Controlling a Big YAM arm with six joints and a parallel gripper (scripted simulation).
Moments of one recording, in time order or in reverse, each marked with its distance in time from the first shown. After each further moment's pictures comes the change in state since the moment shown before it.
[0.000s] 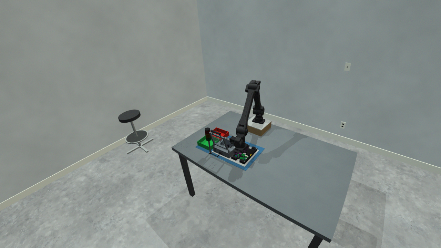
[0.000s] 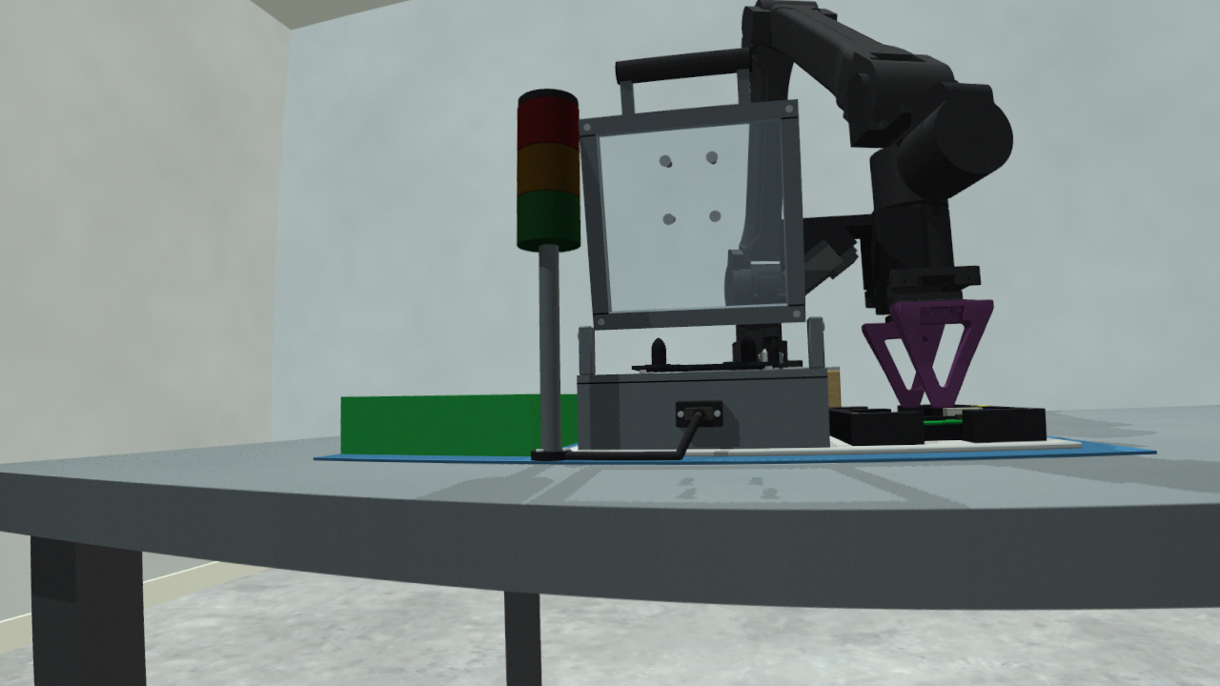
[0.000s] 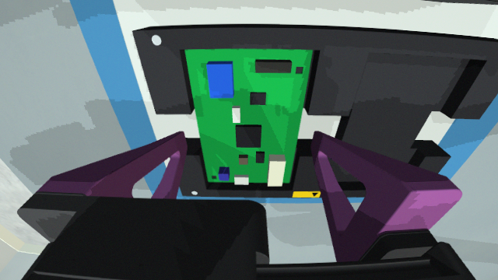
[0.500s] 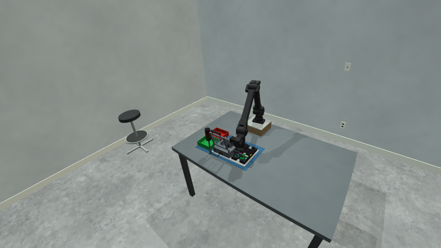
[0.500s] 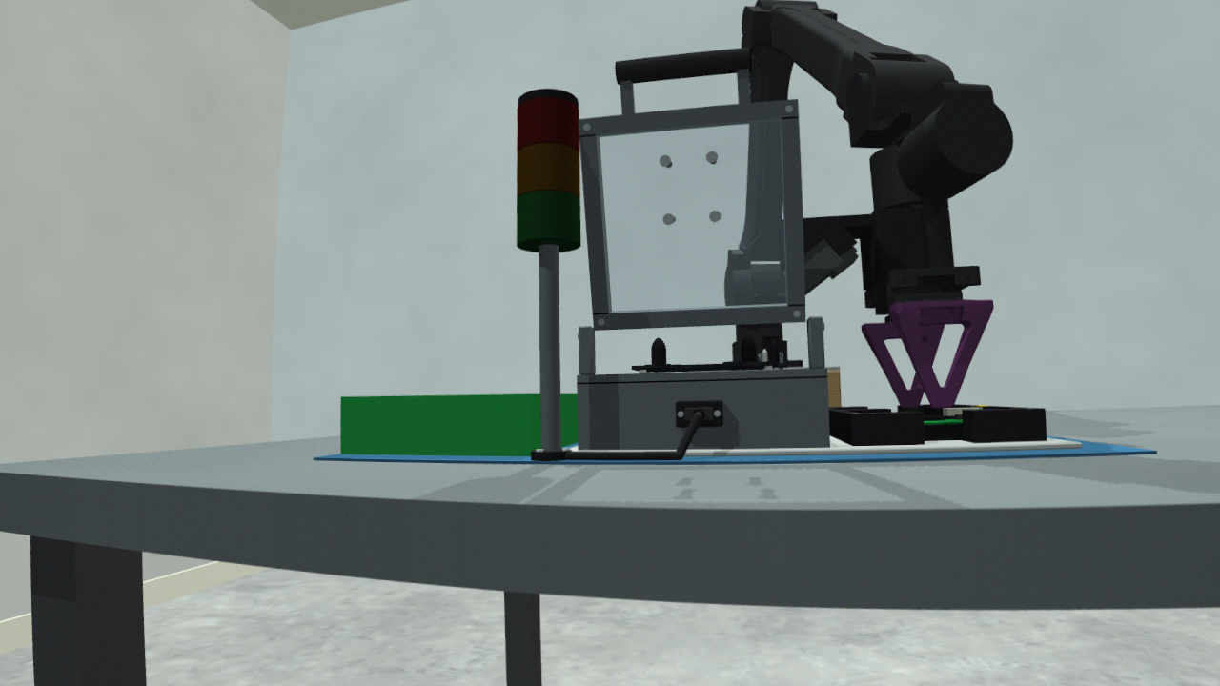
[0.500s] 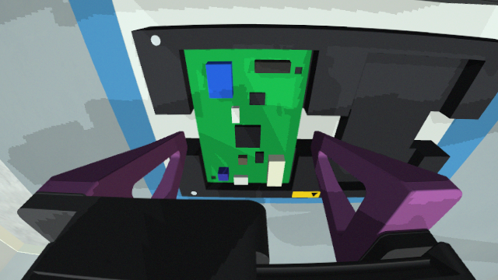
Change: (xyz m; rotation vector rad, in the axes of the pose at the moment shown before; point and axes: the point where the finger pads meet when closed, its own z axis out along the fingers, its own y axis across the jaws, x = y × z) arm 0.000 0.000 0.000 0.002 0.000 -0.001
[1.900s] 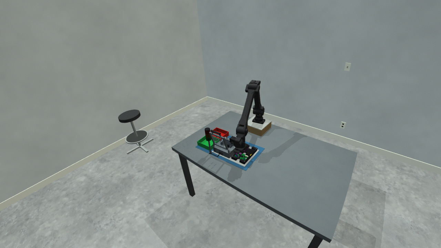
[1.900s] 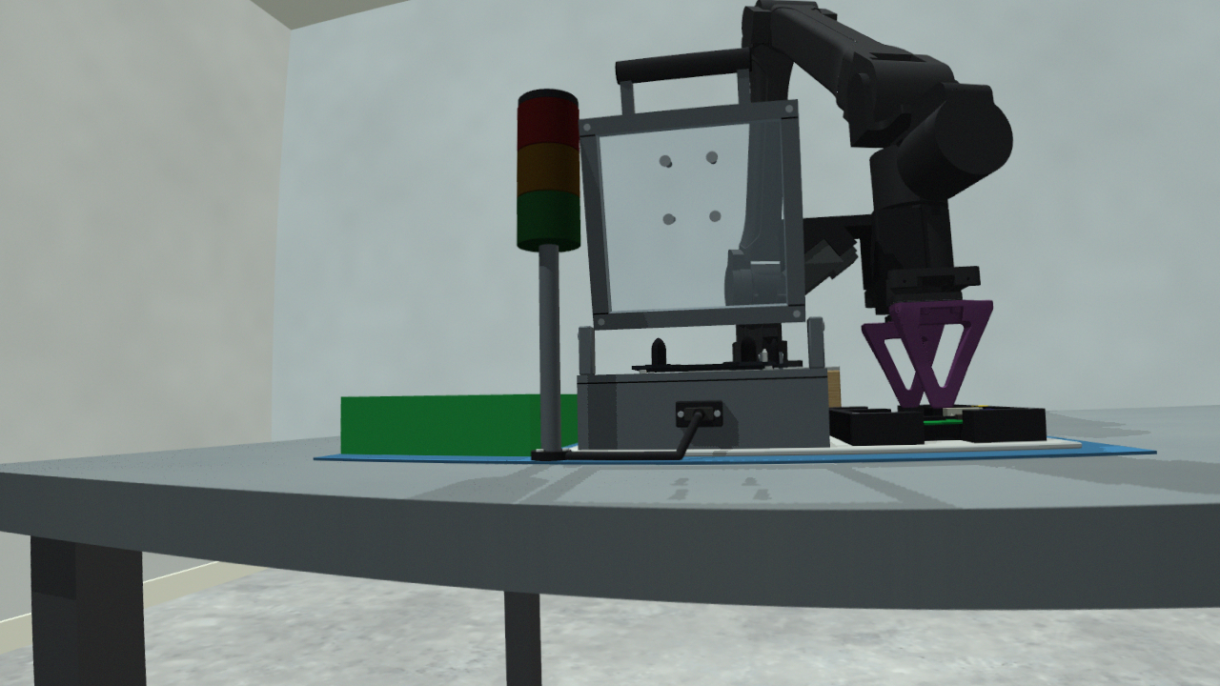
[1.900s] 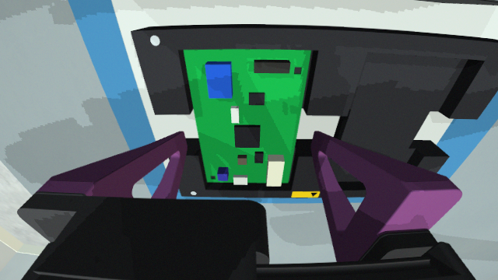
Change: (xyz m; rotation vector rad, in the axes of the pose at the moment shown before) arm 0.000 0.000 0.000 0.001 0.000 0.000
